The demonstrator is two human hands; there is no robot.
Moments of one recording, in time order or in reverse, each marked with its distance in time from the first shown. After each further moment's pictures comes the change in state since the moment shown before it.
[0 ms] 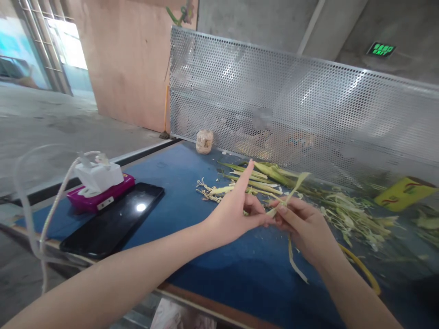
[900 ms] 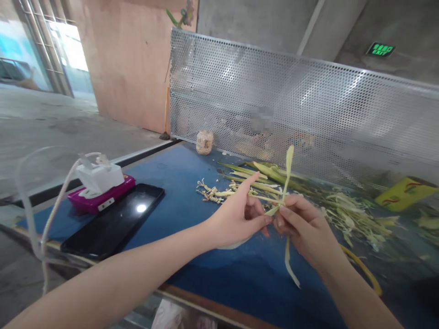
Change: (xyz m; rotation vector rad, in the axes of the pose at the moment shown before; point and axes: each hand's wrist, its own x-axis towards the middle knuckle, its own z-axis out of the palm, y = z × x) left_hand 0.000 -0.007 0.004 -0.119 -0.092 -0.023; right_hand -0.004 0.002 -0.002 0.118 -0.124 -0.108
